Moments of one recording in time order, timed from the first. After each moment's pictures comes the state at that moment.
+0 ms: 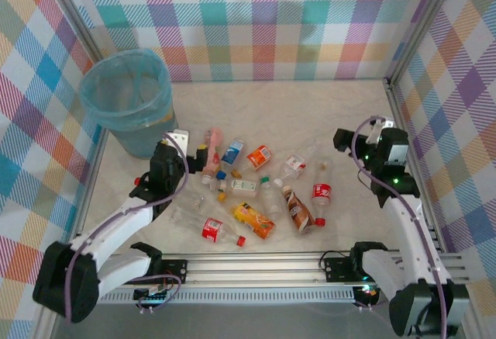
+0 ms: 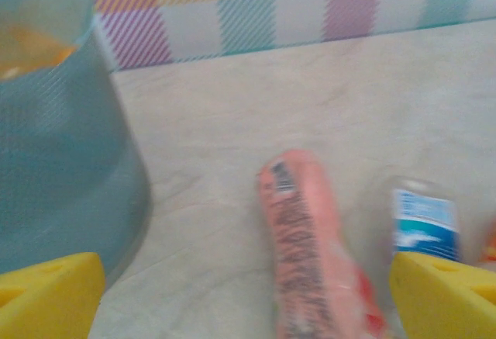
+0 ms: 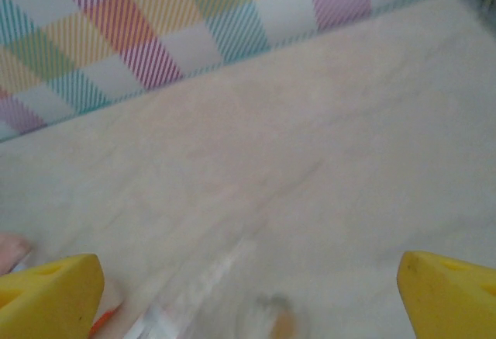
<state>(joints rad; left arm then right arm) -0.43 1.00 0.52 0.14 -0.24 -0.04 0.00 0.87 0.73 -0.34 -0.17 0.32</state>
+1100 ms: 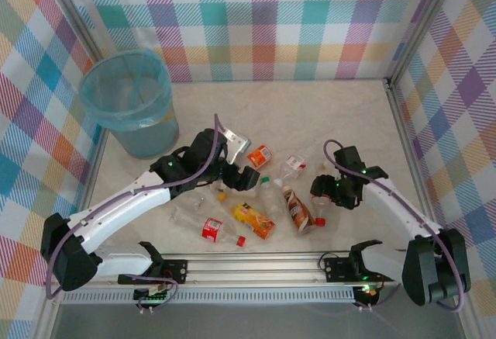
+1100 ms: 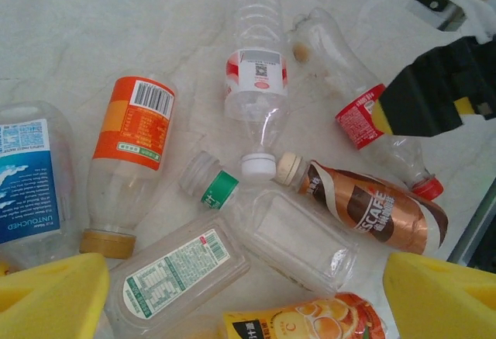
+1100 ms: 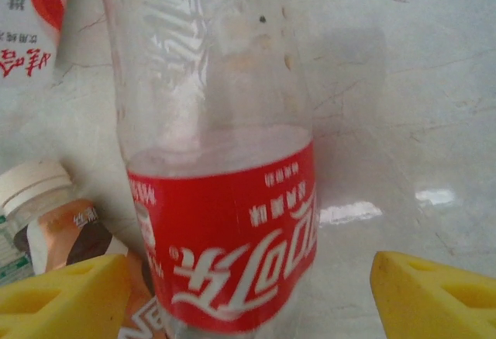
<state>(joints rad) -0.79 1.24 1.07 -0.54 0.12 -0.18 0.26 1.15 0.67 -0.77 -0.13 0.59</state>
